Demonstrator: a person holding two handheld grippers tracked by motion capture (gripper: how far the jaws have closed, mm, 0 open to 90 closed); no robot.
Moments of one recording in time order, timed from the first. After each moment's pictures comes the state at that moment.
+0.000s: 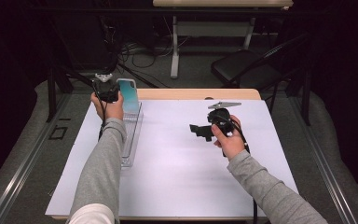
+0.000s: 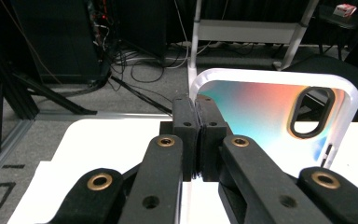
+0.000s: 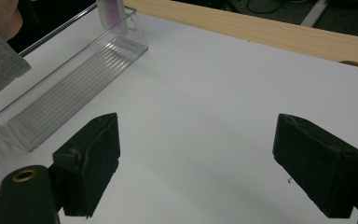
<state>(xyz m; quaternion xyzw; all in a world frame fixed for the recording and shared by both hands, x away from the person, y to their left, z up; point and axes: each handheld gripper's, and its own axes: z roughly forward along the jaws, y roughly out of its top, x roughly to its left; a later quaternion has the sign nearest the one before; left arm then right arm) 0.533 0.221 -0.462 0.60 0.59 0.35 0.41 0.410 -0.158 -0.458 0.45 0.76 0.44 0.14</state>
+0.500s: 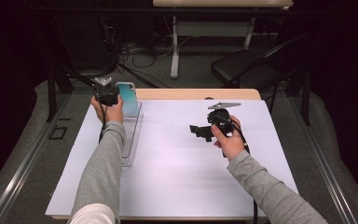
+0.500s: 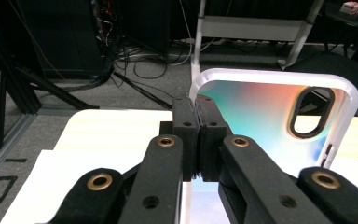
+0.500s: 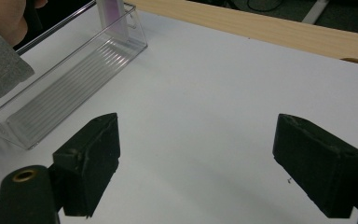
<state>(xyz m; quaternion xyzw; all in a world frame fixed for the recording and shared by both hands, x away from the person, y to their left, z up) 0.533 0.225 -0.477 0.60 0.59 0.35 0.41 0.410 -0.158 -0.460 0.45 0.76 0.44 0.14</state>
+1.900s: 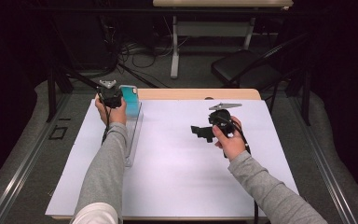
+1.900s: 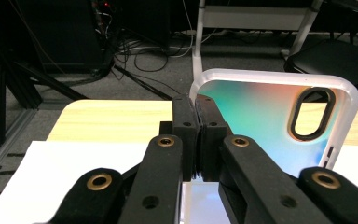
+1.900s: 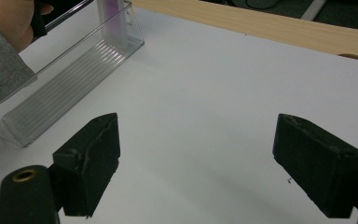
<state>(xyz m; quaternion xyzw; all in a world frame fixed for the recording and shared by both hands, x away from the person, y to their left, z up) 0.537 0.216 -0.490 0.61 0.59 0.35 0.39 0.410 -0.162 -0.463 0.45 0.76 0.44 0.14</state>
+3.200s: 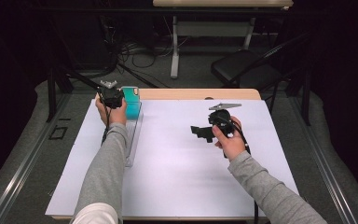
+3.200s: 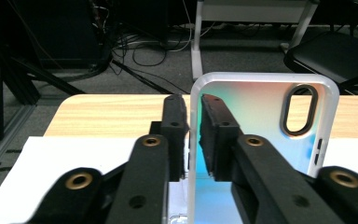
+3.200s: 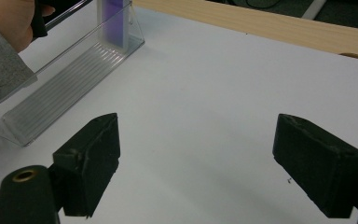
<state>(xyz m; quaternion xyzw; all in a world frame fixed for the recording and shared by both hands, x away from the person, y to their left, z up) 0.539 0.217 -0.493 0.62 0.60 0.34 0.39 0.410 -0.161 -0.464 0.45 0.77 0.44 0.14</state>
